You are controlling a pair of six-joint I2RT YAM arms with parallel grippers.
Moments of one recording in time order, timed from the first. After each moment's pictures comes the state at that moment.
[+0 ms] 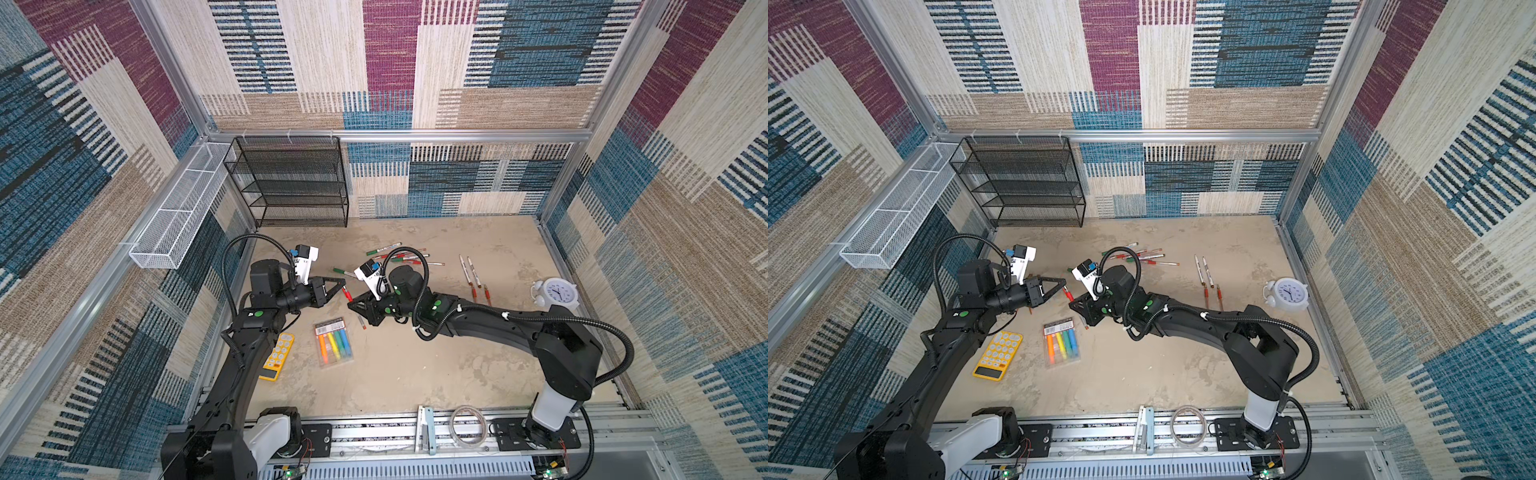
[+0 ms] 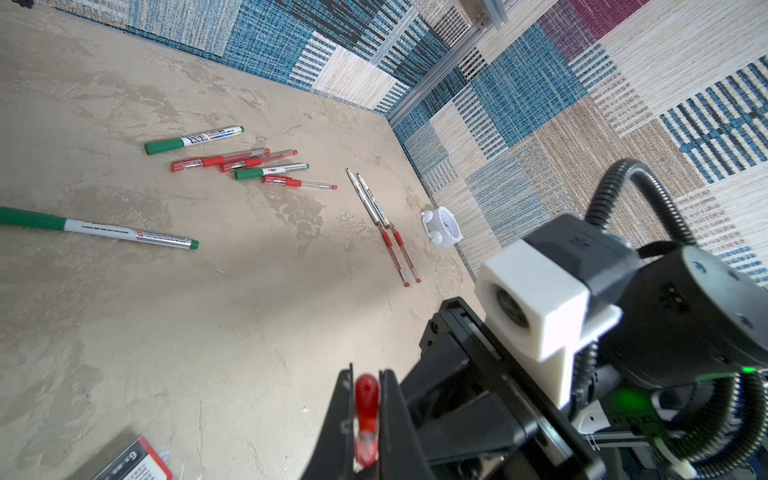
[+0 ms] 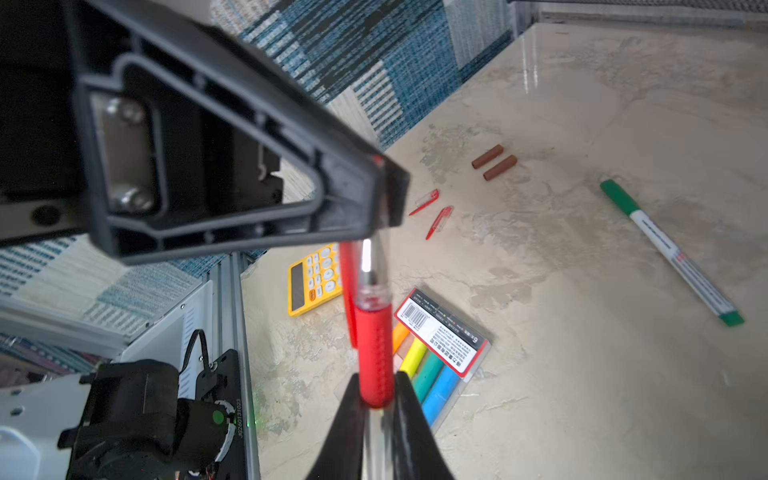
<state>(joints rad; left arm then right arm) 0.02 1.09 0.81 -0.24 0.92 -0.33 0.93 1.75 1.19 0.15 -0.34 0.33</state>
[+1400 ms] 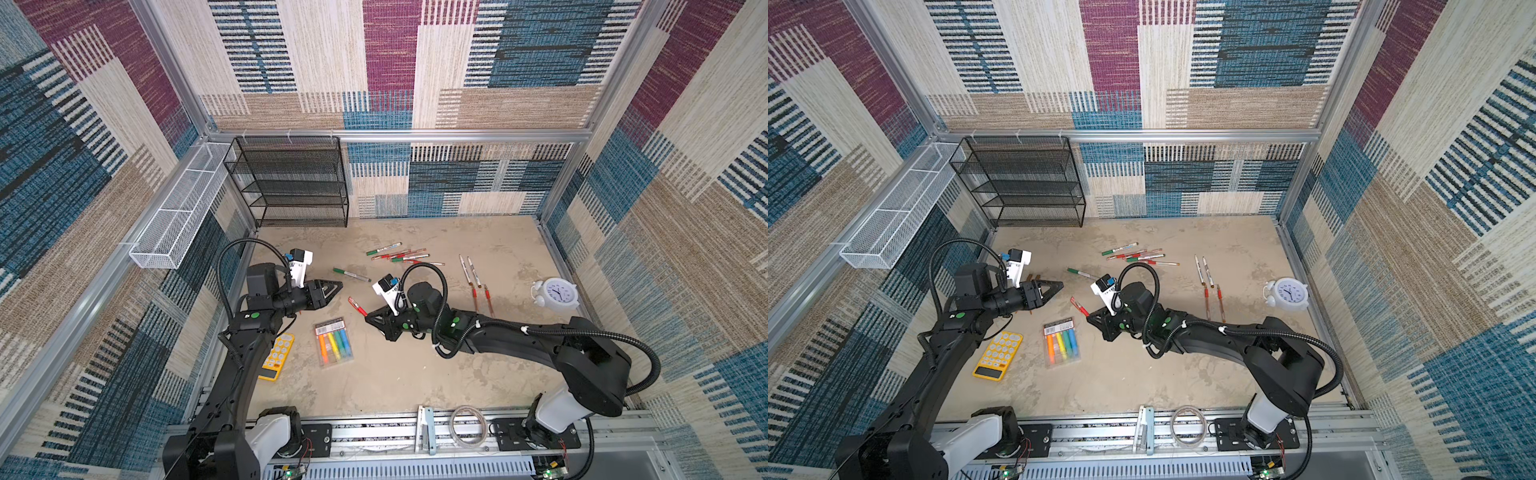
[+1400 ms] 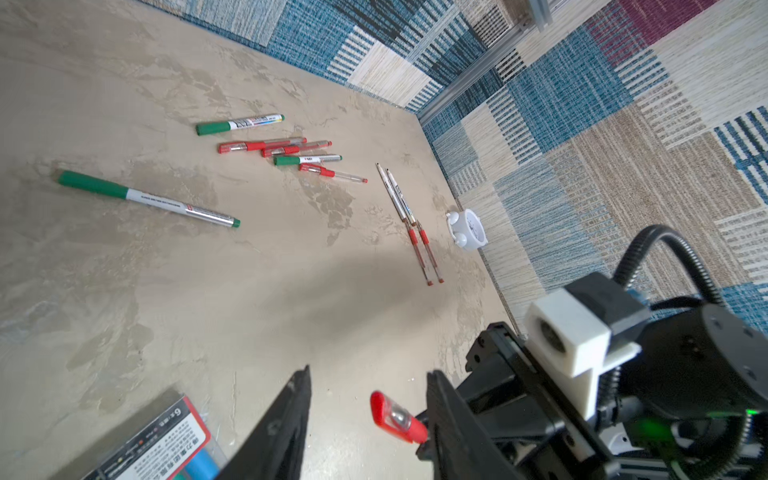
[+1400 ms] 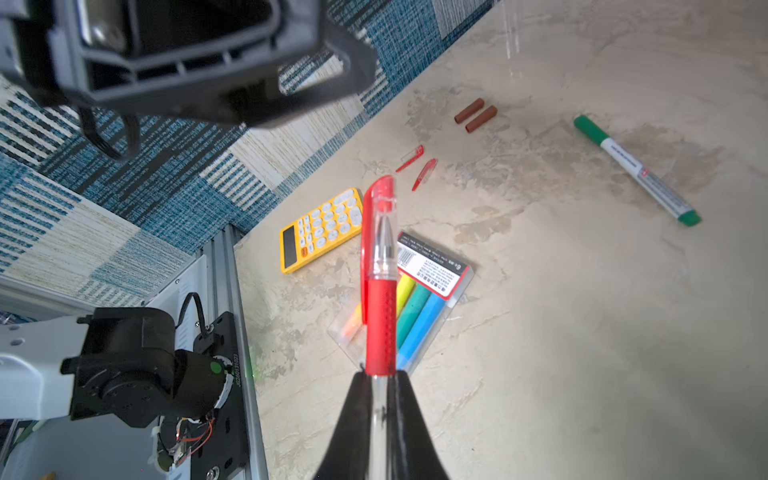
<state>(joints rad) 0.05 1.08 0.79 -0.31 0.87 -0.30 0.93 1.60 0.95 0.25 -0.31 0.37</state>
